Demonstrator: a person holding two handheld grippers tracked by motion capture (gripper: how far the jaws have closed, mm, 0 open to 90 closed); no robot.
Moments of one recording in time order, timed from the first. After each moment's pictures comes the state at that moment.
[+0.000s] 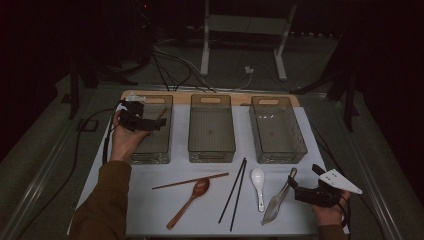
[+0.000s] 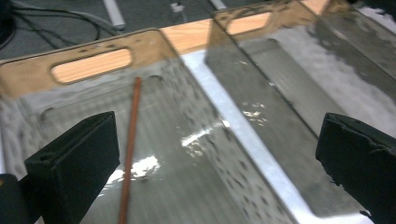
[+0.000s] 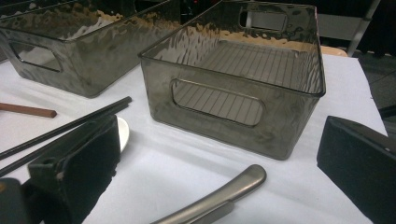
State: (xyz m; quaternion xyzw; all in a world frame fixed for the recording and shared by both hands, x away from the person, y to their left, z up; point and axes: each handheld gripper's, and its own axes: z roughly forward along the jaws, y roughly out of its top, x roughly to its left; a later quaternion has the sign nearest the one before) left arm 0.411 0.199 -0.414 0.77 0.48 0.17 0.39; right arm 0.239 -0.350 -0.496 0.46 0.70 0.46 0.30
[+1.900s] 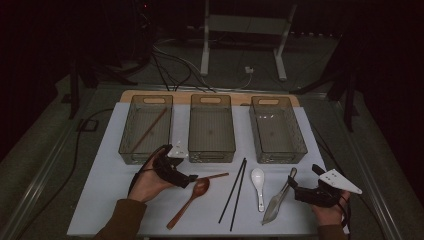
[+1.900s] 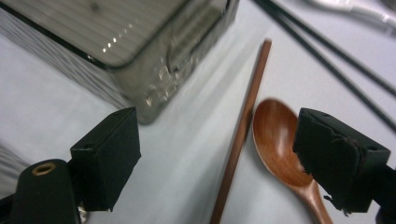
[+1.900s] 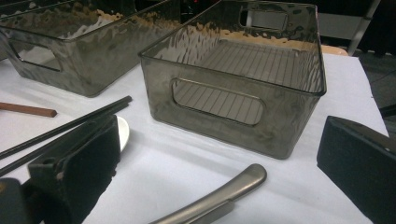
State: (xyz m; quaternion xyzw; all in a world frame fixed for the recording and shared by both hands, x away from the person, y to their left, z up) left arm 0.319 0.106 -0.482 0.90 0.26 0.08 0.34; right arm 0.239 -0.349 -0.496 0.46 0.70 0.46 0.30
